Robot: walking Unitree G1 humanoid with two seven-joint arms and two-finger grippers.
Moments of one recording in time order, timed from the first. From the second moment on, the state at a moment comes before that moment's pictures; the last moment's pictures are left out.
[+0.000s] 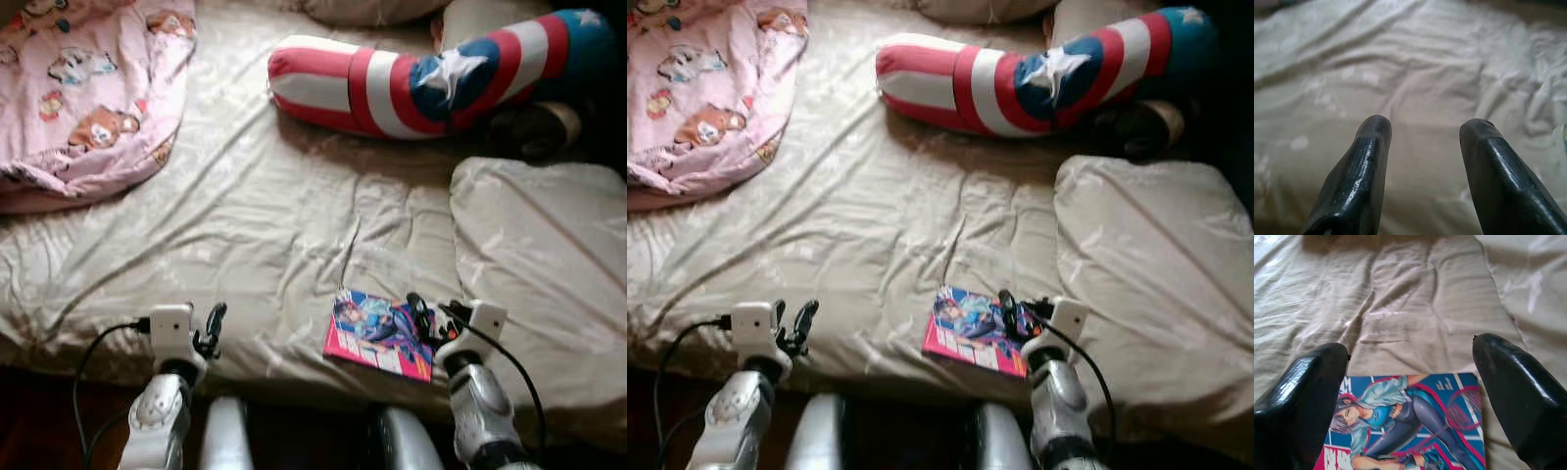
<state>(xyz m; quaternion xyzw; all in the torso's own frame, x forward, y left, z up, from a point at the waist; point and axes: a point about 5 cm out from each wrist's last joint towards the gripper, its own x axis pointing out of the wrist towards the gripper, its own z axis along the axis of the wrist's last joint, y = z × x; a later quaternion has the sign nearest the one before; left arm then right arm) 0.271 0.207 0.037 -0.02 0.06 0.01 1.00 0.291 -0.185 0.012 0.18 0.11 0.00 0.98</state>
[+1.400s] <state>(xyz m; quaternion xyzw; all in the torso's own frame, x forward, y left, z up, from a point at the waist) 0.216 0.215 -0.056 -0.02 0.33 0.05 0.94 0.181 -0.185 -0.085 0.18 0.42 -0.11 0.88</state>
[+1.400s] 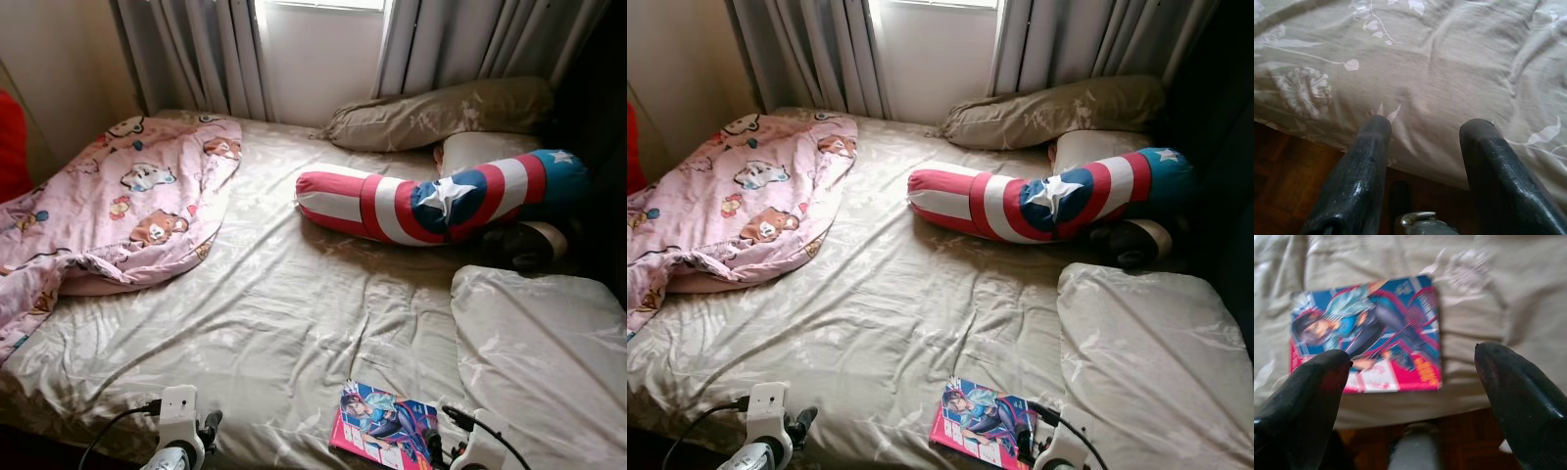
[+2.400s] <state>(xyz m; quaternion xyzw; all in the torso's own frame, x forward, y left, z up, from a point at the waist) 0.207 0.216 -0.062 -0.01 0.36 0.05 0.93 0.170 -0.208 -0.086 0.14 0.44 -0.09 0.88</state>
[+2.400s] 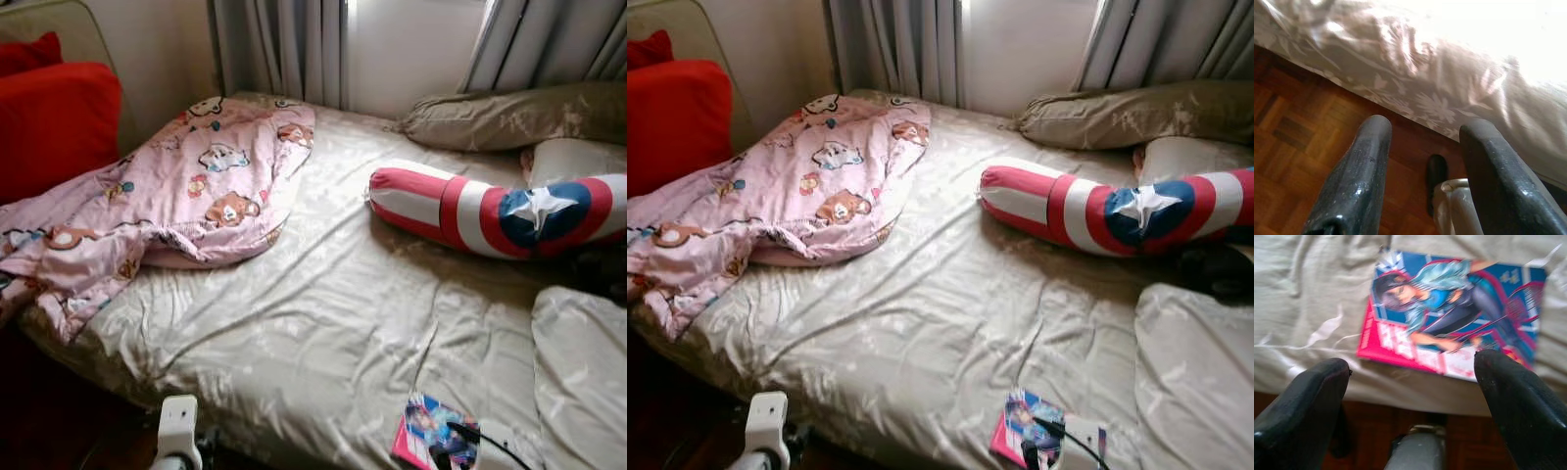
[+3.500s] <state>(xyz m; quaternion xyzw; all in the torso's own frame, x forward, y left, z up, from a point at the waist) 0.208 0.210 -0.064 -0.01 0.37 0.04 0.93 0.172 -0.193 -0.088 0.15 0.45 -0.09 0.88</state>
